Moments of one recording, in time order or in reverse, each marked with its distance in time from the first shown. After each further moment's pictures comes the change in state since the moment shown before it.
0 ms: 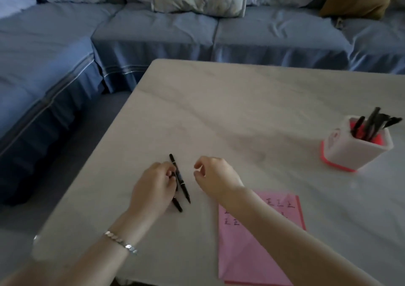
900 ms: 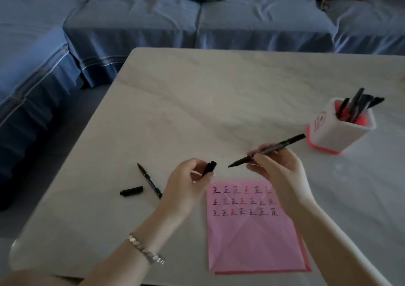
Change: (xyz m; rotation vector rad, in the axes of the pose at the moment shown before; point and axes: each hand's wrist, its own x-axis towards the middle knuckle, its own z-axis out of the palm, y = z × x) left_hand -0.020 0.070 0.027 -0.485 -0.246 0.072; right_hand -0.071 0.062 -0.063 1.156 0.442 0.212
